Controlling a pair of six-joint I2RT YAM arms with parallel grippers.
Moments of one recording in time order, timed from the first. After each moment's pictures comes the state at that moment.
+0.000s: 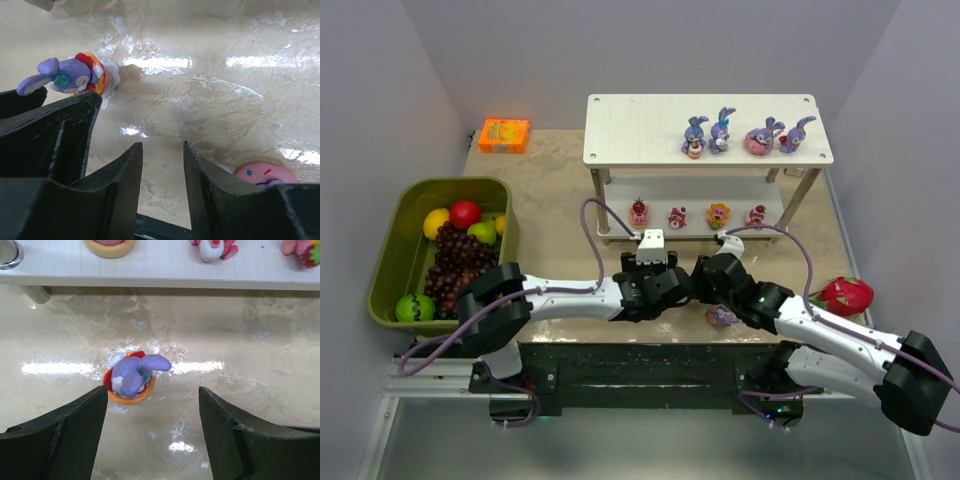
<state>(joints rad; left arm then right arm) -1.22 1.66 1.01 -0.24 -0.90 -0.94 0.84 0.99 0.52 -0.28 0.30 0.85</state>
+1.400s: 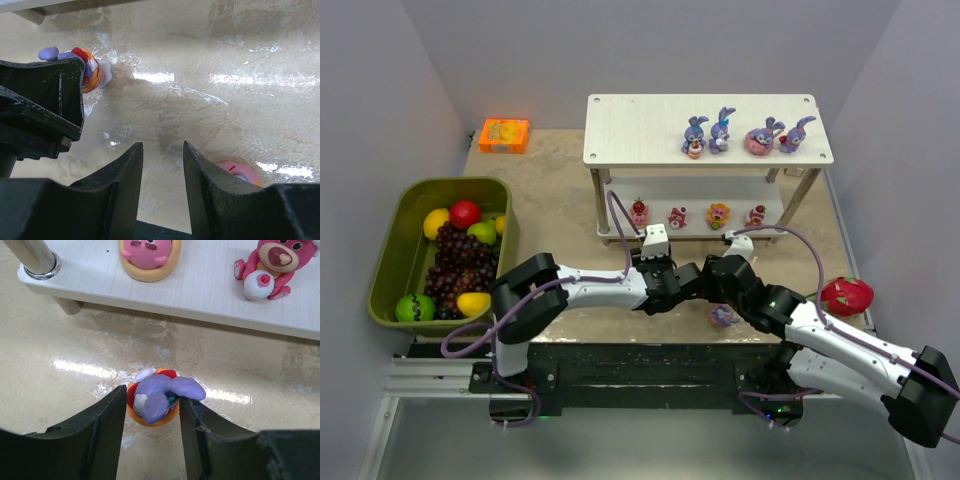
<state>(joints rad) -1.18 1.89 1.21 -0.47 -1.08 -1.16 0.83 0.88 0.52 -0.37 0.38 0.76</state>
